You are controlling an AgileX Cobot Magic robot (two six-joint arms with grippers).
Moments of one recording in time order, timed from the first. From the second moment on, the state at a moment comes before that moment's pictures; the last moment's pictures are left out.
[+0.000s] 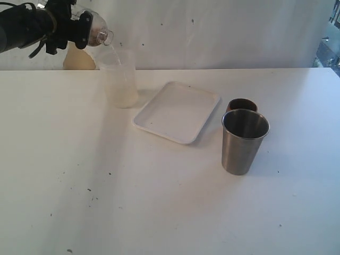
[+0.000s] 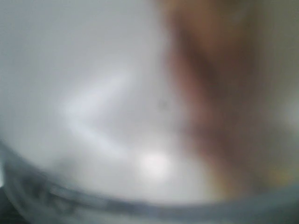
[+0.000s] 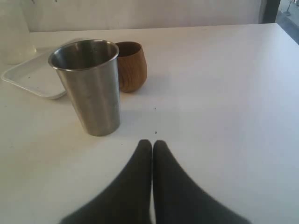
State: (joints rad) left arm -0.14 2.33 -2.02 1.08 0.06 0.77; right arm -0.04 0.05 0.00 0.17 0.32 -0.08
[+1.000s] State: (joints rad) left arm -0.14 2.33 -2.08 1.09 0.05 0.93; right arm -0.04 0.05 0.00 0.17 0.32 -0.08
